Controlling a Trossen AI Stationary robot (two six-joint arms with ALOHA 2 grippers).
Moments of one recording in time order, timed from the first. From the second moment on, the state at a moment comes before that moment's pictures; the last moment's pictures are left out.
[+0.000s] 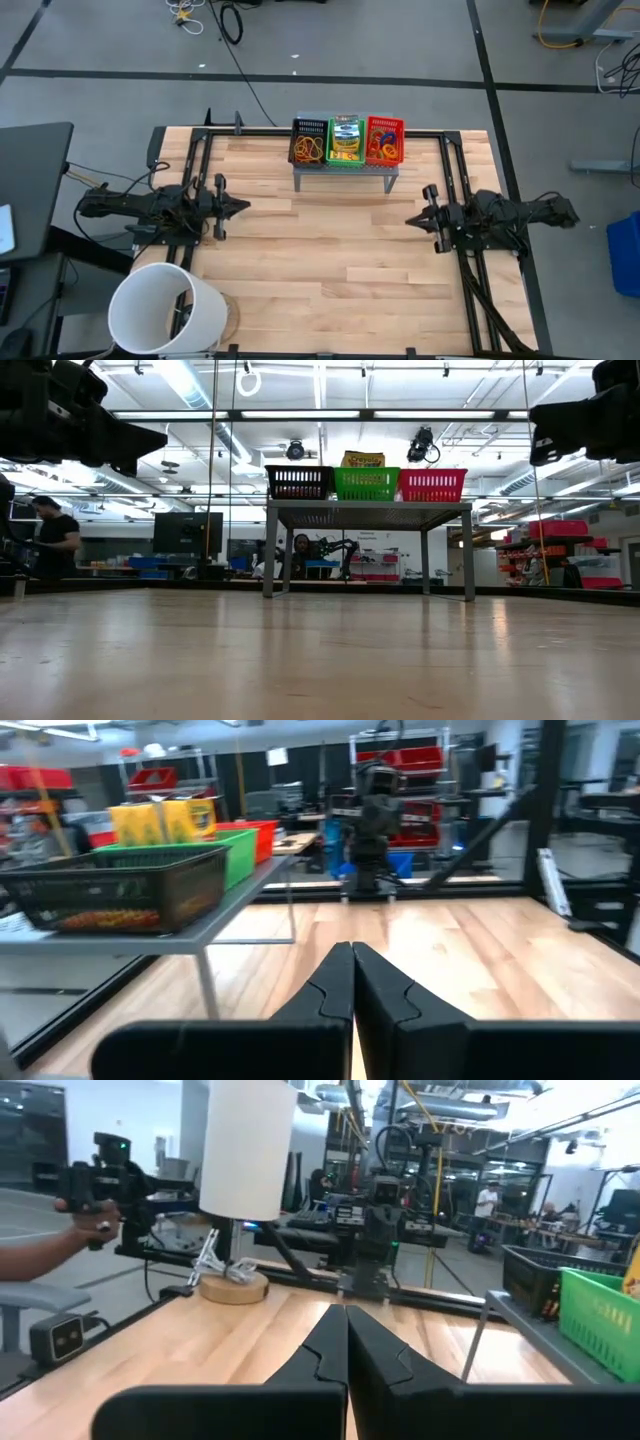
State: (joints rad) left arm -0.14 0.00 0.01 0.07 -0.26 0.11; right arm 0.11 0.00 0.01 0.10 -0.07 -0.15
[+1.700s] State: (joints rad) left arm -0.14 0.00 0.01 0.11 -0.08 0.02; right arm 0.07 0.01 0.01 0.05 -0.03 -0.05
